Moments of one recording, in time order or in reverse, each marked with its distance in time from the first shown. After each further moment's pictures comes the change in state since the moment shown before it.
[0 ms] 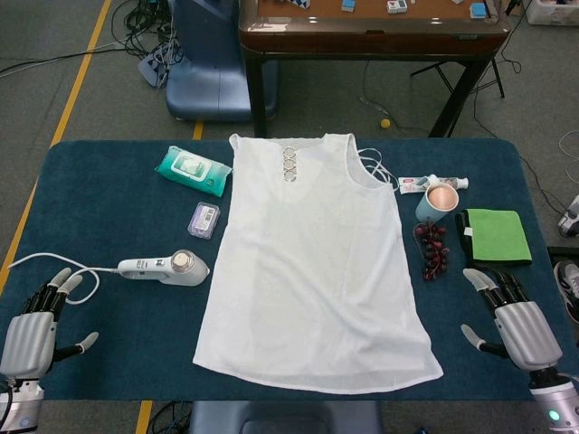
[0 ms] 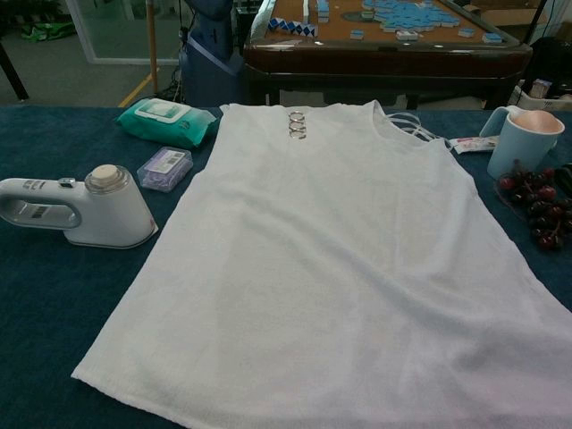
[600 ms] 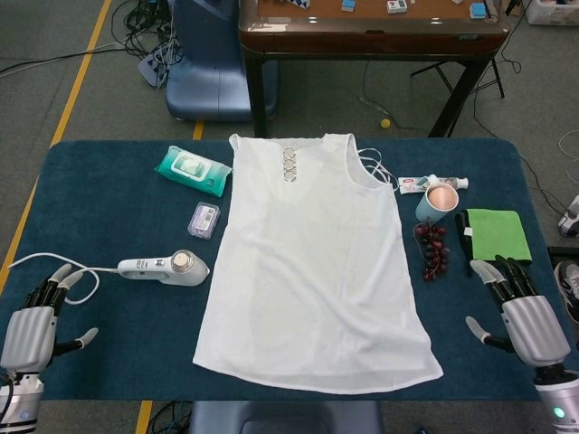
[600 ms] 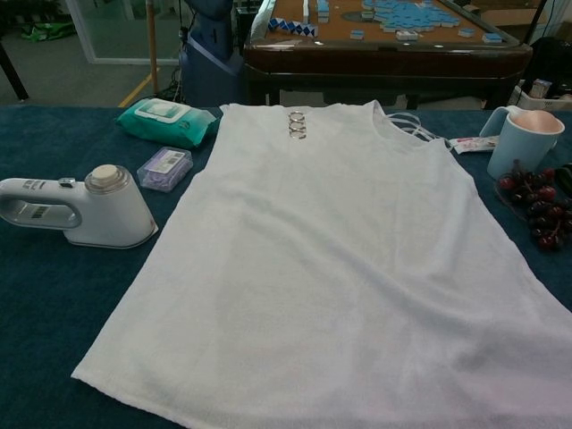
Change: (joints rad) left arm -0.029 0.000 -0.024 0.020 -0.030 -0.044 -0.016; right arm -0.002 0.026 0.035 -0.033 0.014 0.042 -0.025
